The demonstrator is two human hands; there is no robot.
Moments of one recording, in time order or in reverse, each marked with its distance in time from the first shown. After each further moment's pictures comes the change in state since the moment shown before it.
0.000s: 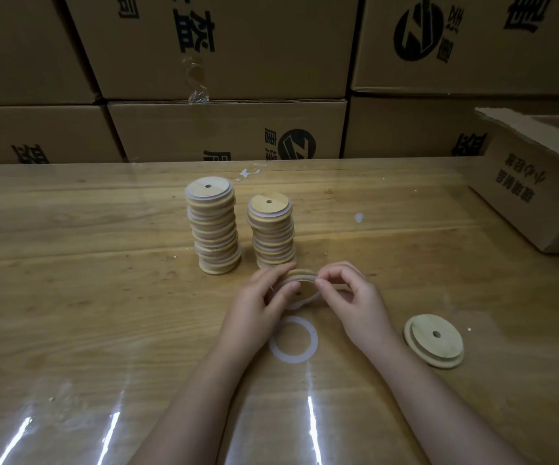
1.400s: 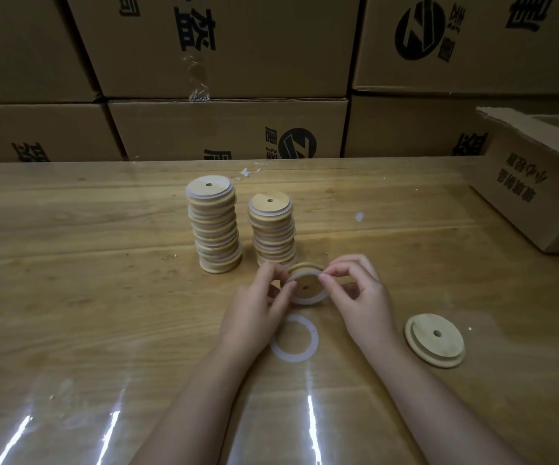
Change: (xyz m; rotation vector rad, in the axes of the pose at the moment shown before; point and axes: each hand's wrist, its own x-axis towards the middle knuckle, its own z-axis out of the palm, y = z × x) left_hand -0.004 -0.003 0.002 0.126 0.015 -0.063; right_hand -0.001 -0.004 0.001 -0.093 0.152 -0.076
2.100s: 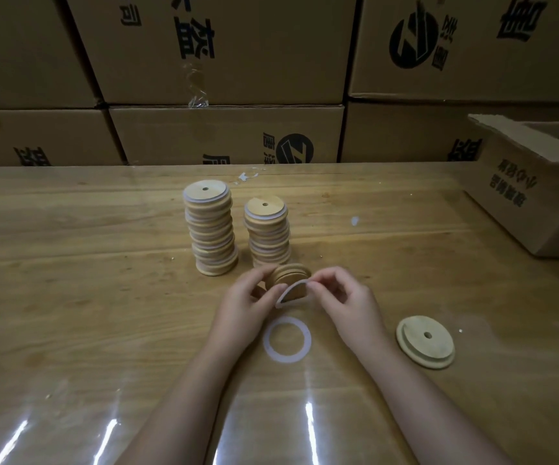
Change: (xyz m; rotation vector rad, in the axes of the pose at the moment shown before) left_hand 0.006 -0.005 -0.003 -0.154 -0.013 -0.107; right_hand -0.003 -0.003 -0.001 0.108 -0.153 0.167
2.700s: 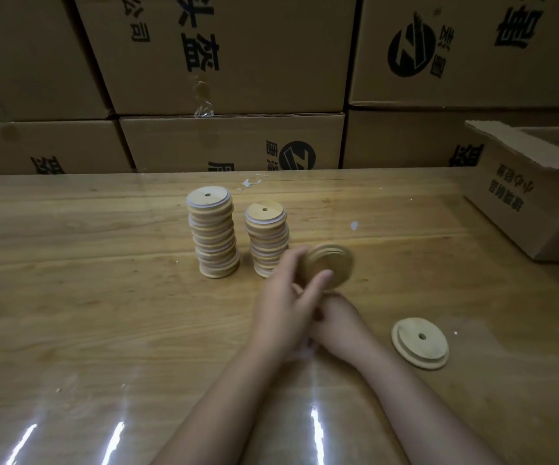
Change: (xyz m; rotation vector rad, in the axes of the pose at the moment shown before) left_hand -0.010 0.064 0.038 -0.047 0.094 0.122; right_hand 0.001 0.005 0.004 -0.335 -0.327 -0.012
